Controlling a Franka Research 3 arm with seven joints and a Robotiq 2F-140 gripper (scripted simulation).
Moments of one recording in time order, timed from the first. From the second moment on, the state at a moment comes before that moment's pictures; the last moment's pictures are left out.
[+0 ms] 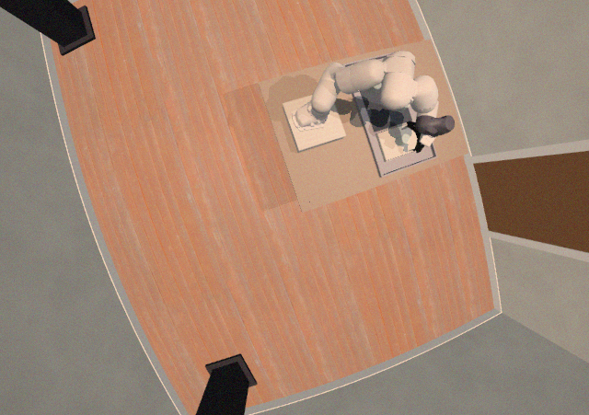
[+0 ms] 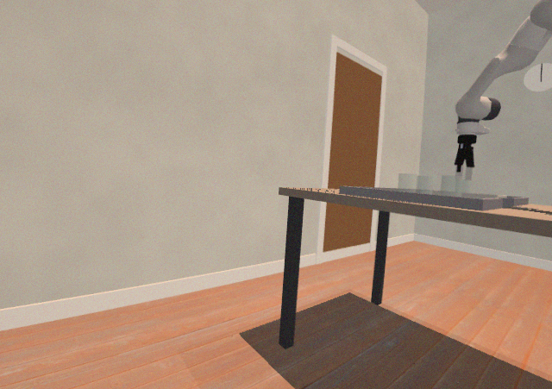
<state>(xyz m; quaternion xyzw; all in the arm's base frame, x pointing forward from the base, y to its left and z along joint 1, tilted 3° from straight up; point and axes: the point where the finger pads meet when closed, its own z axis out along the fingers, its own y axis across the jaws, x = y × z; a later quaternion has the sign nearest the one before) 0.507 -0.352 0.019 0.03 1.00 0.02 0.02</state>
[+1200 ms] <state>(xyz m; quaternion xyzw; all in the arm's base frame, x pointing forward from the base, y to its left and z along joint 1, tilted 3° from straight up) 0.502 -0.354 0.106 0.03 1.00 0.02 0.02</state>
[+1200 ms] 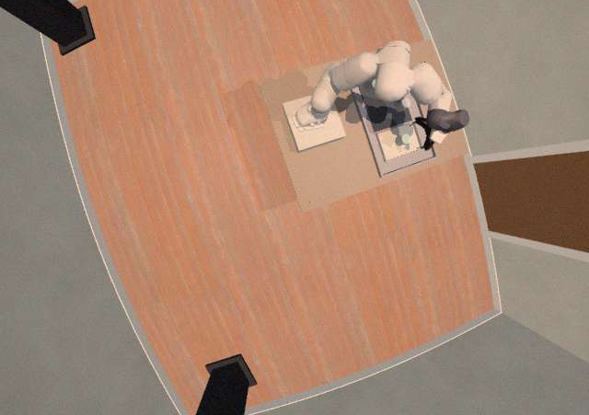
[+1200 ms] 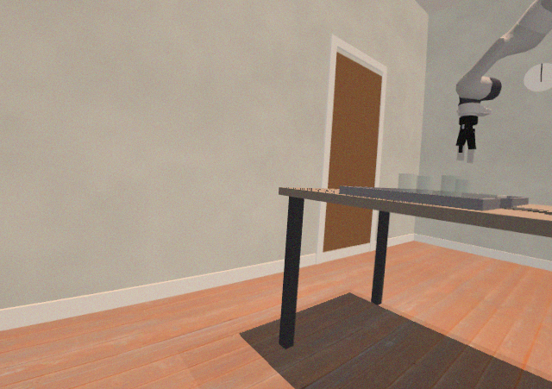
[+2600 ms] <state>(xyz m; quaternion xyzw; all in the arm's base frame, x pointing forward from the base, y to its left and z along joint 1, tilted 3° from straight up) 0.601 -0.123 0.109 -0.01 1.00 0.03 0.02</state>
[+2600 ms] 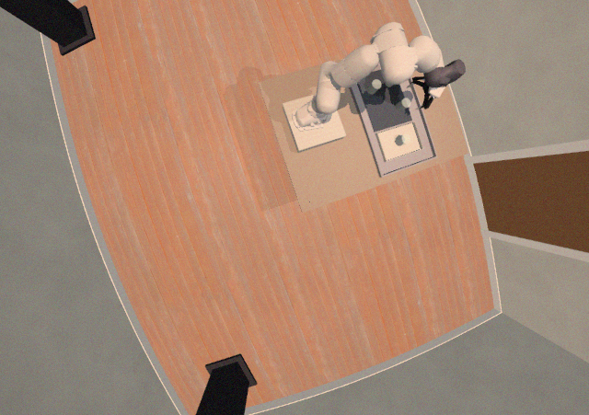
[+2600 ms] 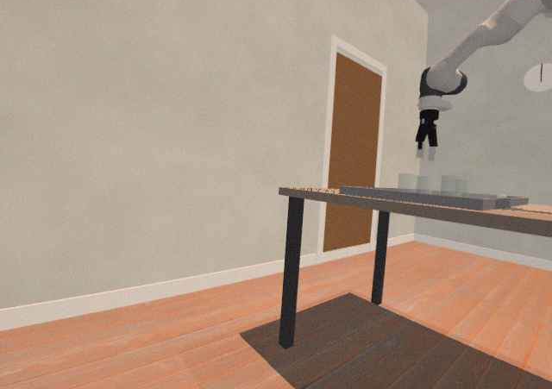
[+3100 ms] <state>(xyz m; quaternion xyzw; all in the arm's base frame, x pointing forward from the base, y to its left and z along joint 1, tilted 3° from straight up) 0.597 -0.123 0.050 0.02 1.00 0.03 0.01</state>
